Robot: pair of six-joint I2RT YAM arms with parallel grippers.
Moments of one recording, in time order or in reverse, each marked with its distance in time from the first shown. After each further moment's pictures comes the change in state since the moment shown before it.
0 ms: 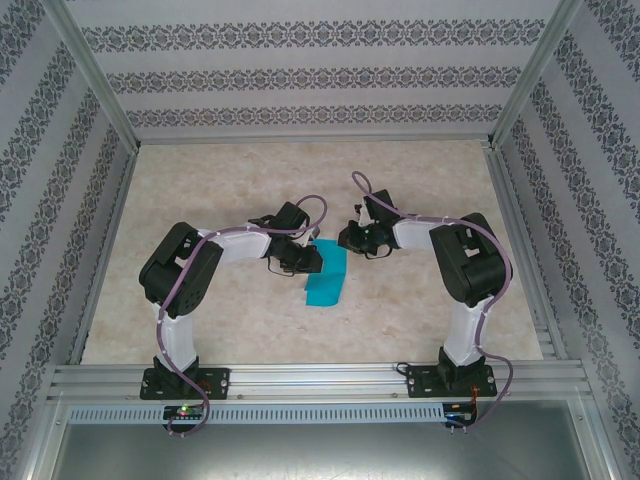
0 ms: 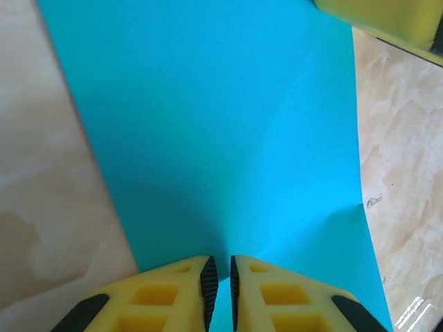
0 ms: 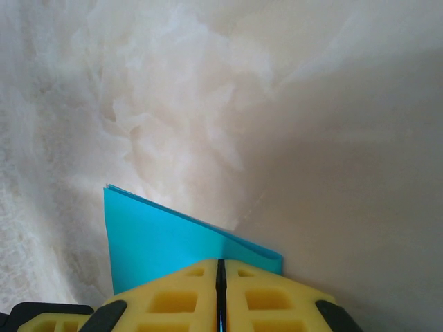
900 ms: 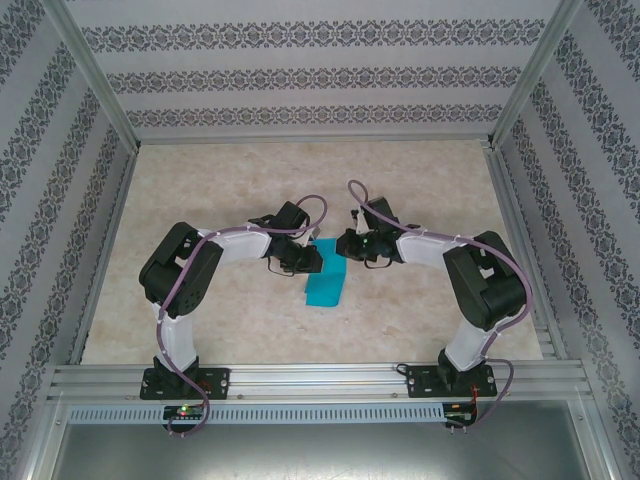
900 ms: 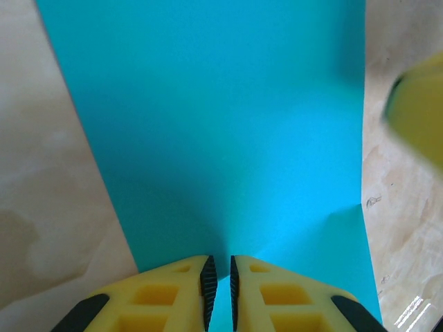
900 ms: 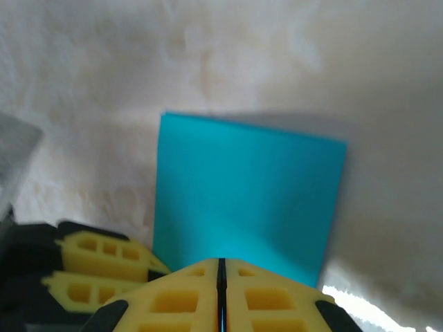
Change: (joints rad) left arm 0.000 -0.001 0.006 -0.008 -0.001 0.000; right arm 0.090 -0.177 -0.131 0.000 0.058 -0.006
